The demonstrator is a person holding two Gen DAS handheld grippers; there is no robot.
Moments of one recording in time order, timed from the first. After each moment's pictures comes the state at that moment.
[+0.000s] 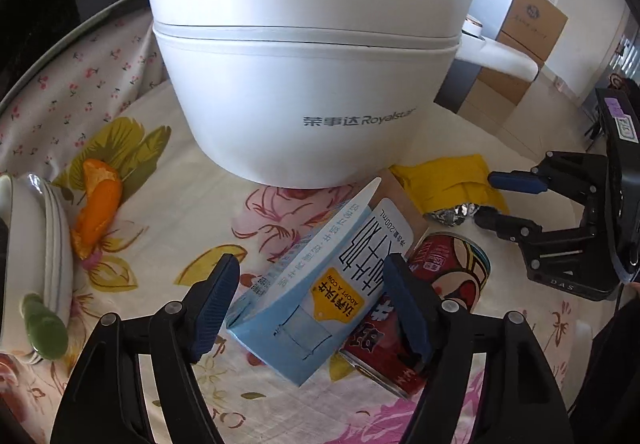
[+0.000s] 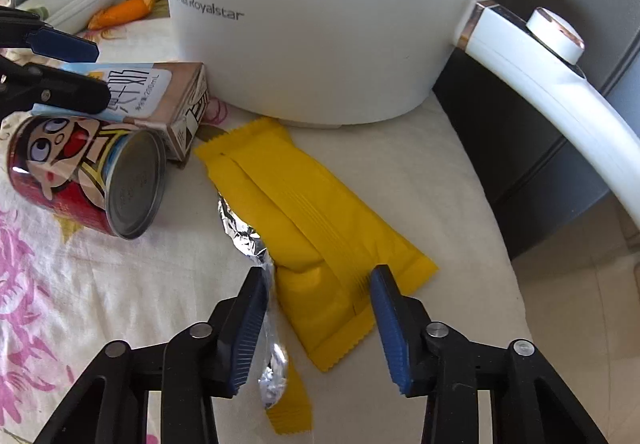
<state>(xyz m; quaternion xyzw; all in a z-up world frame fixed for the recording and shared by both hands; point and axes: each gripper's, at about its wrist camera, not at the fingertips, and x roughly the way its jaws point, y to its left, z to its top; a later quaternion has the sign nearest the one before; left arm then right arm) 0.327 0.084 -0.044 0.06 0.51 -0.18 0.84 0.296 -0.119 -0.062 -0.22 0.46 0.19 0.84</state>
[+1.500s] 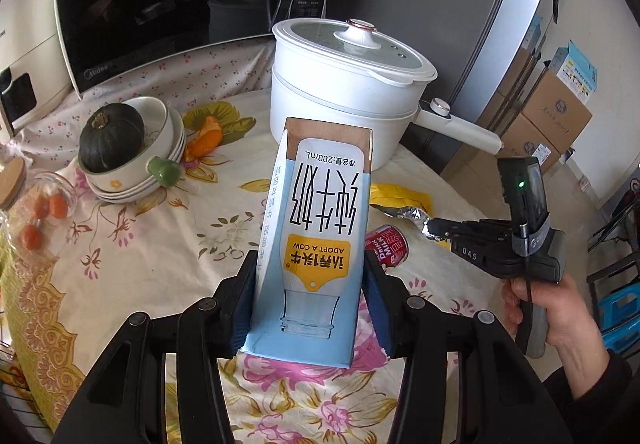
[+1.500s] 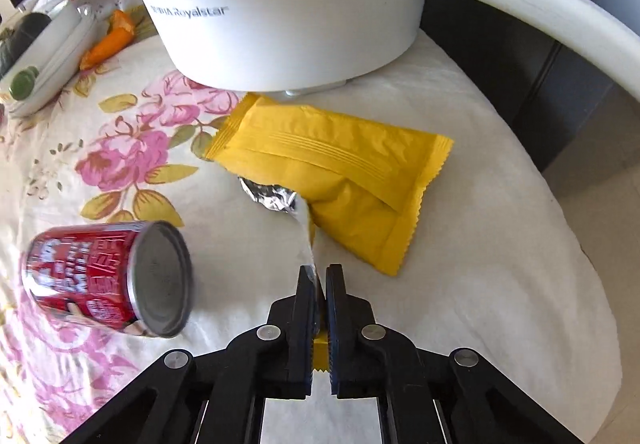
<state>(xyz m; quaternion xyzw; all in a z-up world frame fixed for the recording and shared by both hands) 0.164 0.104 0.066 -0.07 0.45 -0.05 0.89 0.273 -0.139 -0.045 -0.06 0.53 0.16 0.83</state>
